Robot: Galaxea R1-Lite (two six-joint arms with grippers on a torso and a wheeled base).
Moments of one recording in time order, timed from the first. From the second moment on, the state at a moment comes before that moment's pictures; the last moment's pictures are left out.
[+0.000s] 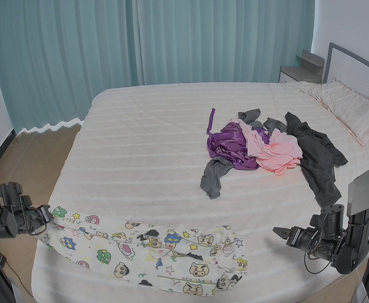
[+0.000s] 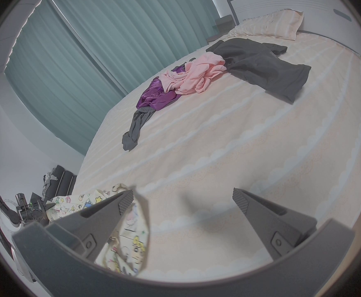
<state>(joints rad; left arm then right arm) 0.42 2.07 -0.44 -0.89 -0.25 -0.23 0.26 2.23 -0.05 -1.55 -0.01 0.60</state>
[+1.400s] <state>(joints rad) -0.46 1.79 -0.56 -0.47 0.24 -0.64 0.26 2.18 -0.05 -1.55 -0.01 0.60</state>
